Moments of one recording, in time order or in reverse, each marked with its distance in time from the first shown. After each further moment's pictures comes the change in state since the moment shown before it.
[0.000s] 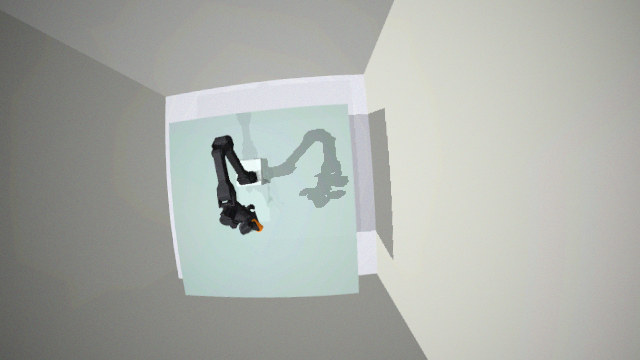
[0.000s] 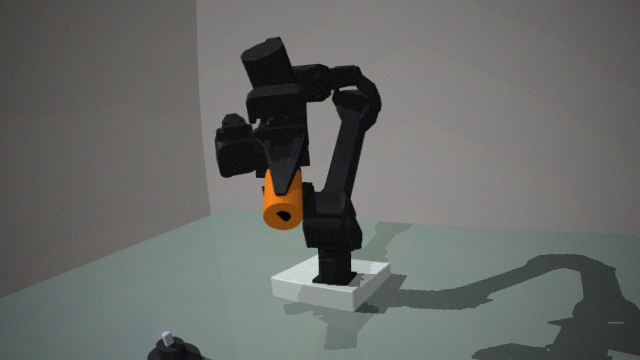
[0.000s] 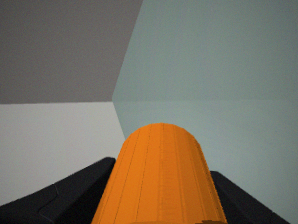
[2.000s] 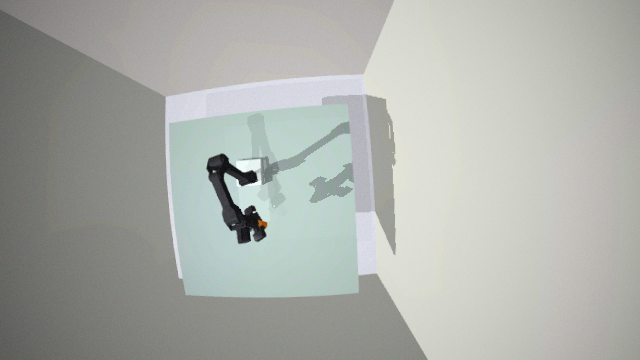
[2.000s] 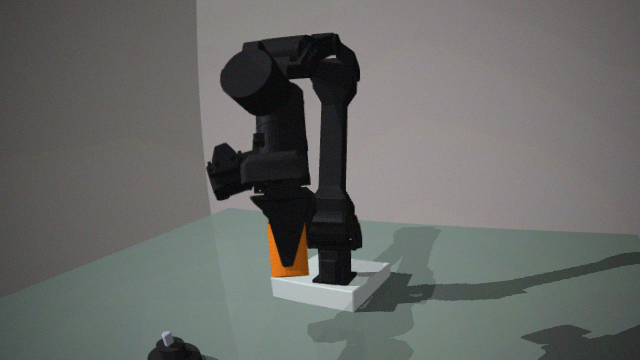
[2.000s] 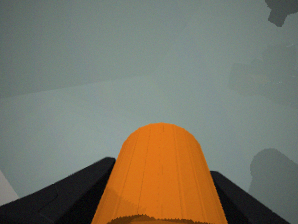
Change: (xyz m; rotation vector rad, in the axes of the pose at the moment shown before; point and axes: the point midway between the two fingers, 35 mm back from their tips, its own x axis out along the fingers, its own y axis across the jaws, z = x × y) arm 0.040 -0.035 0.000 0.007 0.003 -0.581
